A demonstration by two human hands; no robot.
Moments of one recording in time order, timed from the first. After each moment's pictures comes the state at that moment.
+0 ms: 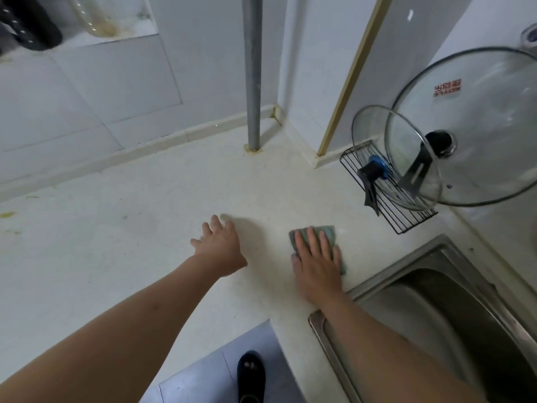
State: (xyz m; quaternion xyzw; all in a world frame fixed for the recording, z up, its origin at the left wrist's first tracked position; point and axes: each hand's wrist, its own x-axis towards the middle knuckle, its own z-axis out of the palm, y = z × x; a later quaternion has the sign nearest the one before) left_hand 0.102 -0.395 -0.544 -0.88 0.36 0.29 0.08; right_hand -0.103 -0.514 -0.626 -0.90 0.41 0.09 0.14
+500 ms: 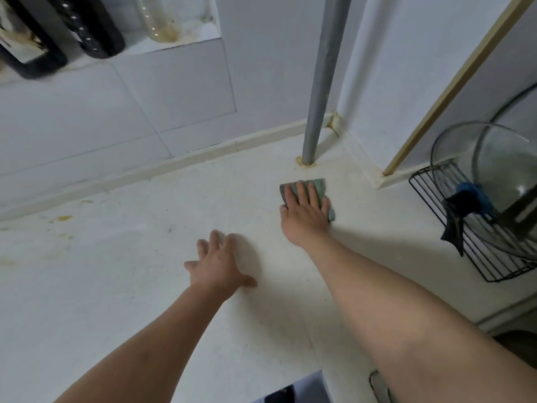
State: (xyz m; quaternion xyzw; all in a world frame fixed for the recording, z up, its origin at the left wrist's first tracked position) left_hand 0.185 -0.340 -0.579 -0.93 0.26 0.25 0.02; right_hand 0.135 -0.561 -0.630 -0.92 0.35 0.08 0.15
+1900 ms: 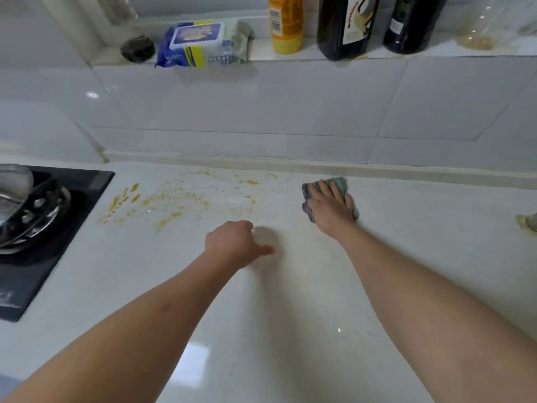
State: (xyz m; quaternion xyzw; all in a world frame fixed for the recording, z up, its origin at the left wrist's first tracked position) left_hand 0.353 -0.082 -0.547 -0.97 0.03 0.23 -0.01; right_hand 0.384 -0.324 -0.629 -0.98 0.08 0.11 0.16
